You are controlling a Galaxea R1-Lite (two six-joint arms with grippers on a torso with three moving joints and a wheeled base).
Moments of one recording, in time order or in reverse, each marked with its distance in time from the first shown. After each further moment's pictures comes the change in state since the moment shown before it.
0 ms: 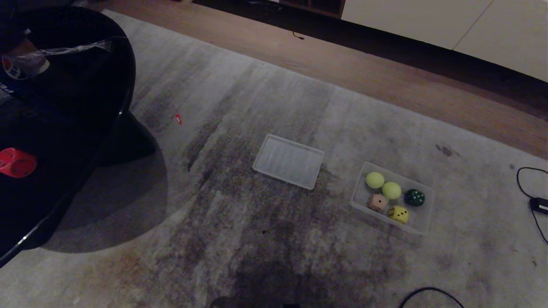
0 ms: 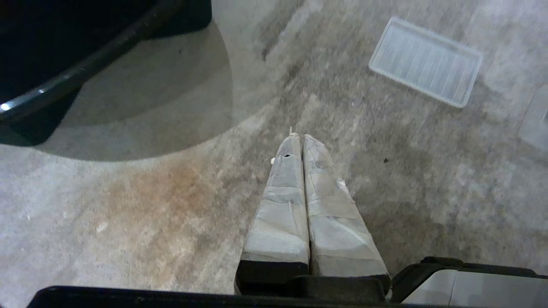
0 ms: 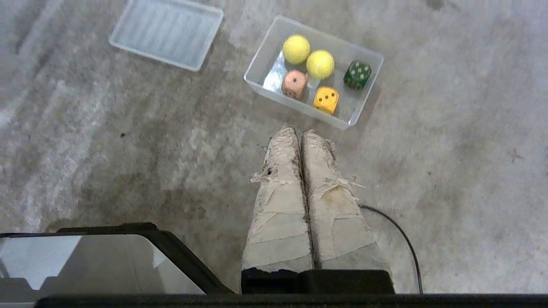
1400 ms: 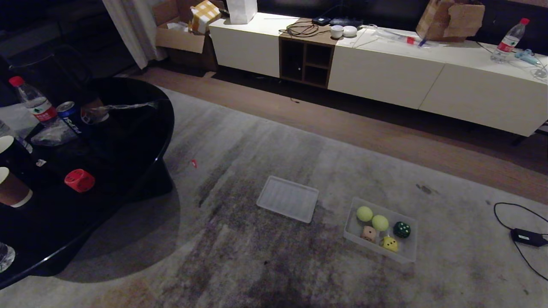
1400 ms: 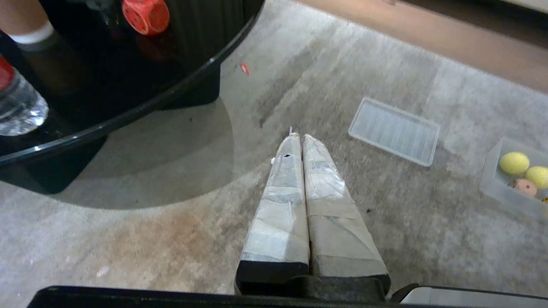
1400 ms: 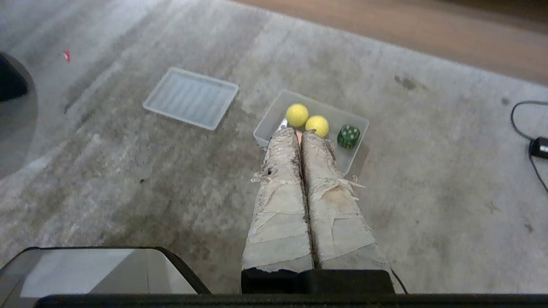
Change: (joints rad) left arm 0.000 0.000 0.000 0.000 0.002 -0.006; right arm 0.000 0.000 0.000 0.000 0.005 -0.021
